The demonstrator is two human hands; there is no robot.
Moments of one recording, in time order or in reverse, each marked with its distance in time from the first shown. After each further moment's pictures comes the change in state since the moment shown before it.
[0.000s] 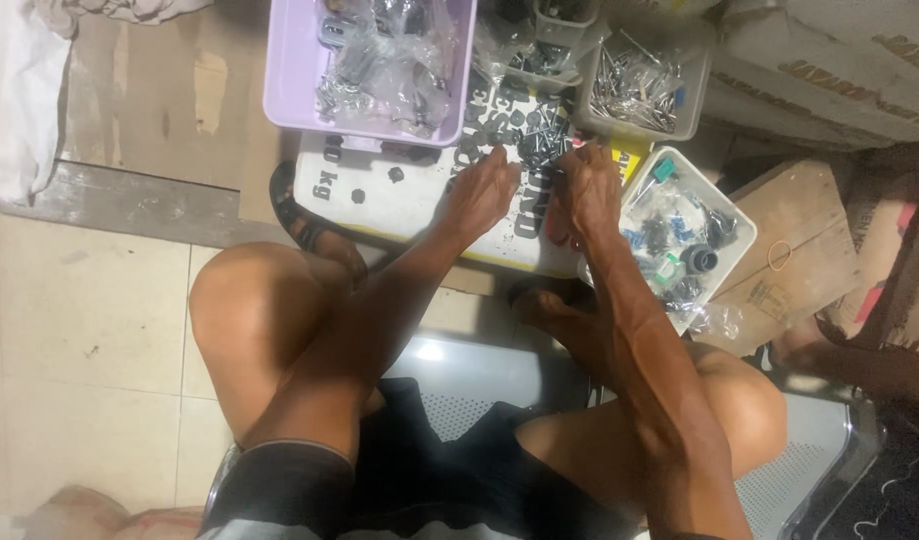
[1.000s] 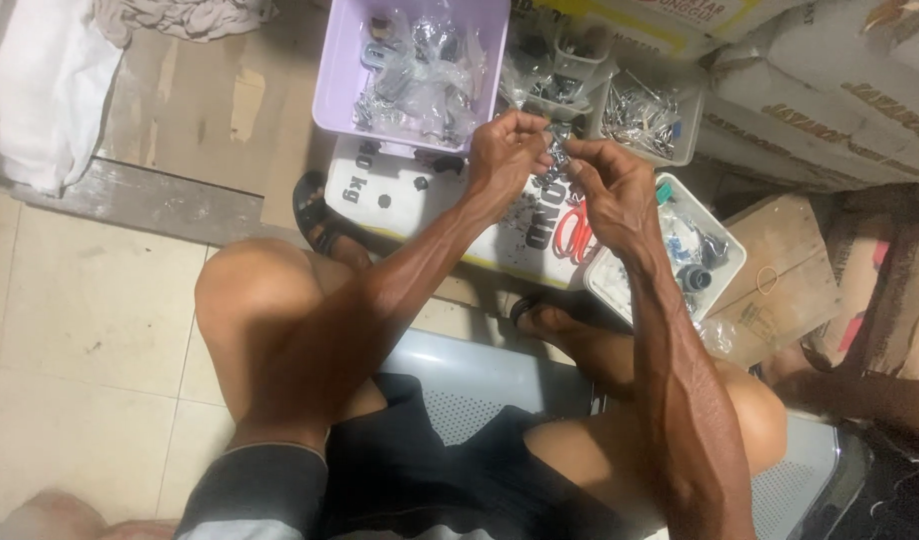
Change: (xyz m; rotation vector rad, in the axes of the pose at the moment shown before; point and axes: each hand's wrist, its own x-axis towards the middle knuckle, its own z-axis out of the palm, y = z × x) left_hand 0.020 0.047 -0.064 -1.251 0.376 -0.263; right_hand 0.022 -0.137 -0.172 0.889 -0.028 0.155
